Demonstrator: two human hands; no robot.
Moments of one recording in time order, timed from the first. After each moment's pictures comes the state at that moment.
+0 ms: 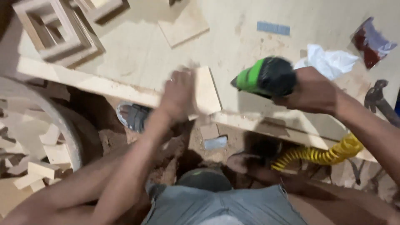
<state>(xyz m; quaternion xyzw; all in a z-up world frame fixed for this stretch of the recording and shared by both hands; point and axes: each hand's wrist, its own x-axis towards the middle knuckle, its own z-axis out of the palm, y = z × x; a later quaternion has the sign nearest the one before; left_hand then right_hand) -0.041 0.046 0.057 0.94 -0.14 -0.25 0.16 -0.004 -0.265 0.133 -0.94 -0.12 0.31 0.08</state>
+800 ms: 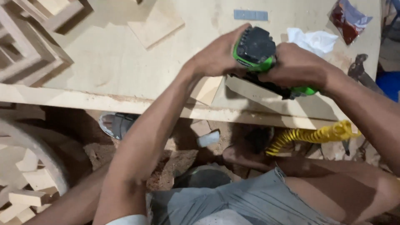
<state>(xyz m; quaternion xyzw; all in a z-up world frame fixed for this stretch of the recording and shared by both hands) 0.060 -0.057 0.045 0.61 -0.38 -0.21 0.66 0.008 -0.219 0.175 -0.90 0.08 0.40 0.15</state>
